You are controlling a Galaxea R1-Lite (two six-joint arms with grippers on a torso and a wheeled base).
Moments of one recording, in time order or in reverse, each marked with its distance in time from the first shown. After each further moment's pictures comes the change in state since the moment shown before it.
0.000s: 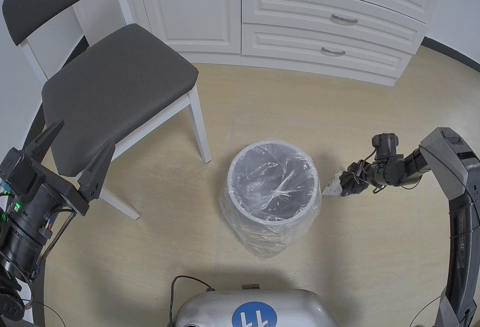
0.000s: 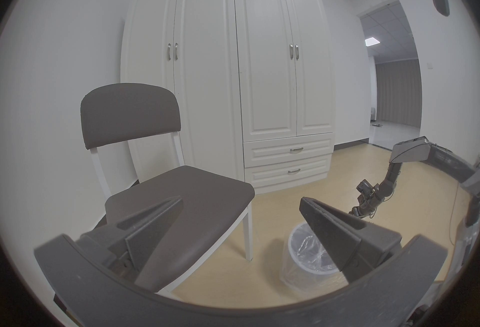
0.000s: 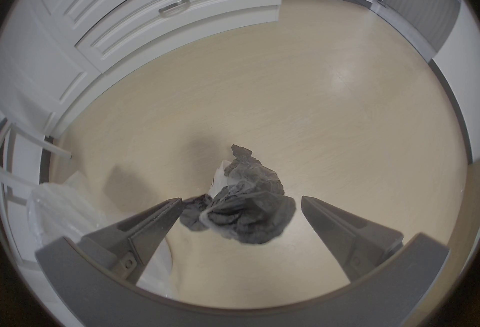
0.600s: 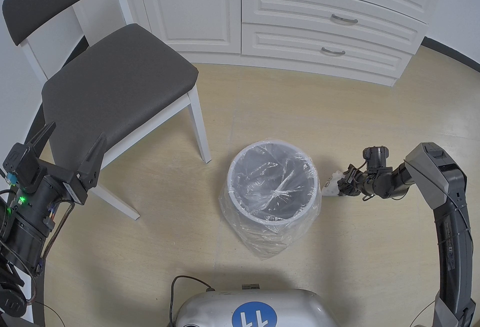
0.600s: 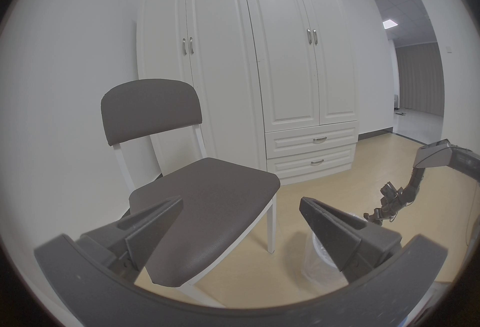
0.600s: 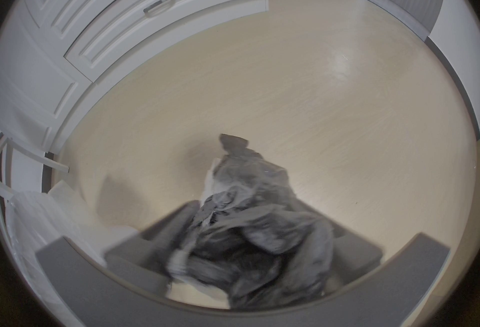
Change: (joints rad) left arm 0.025 0.037 -0.017 0.003 0.138 0.023; right arm 0.009 0.171 -0.109 -0.099 0.008 0.089
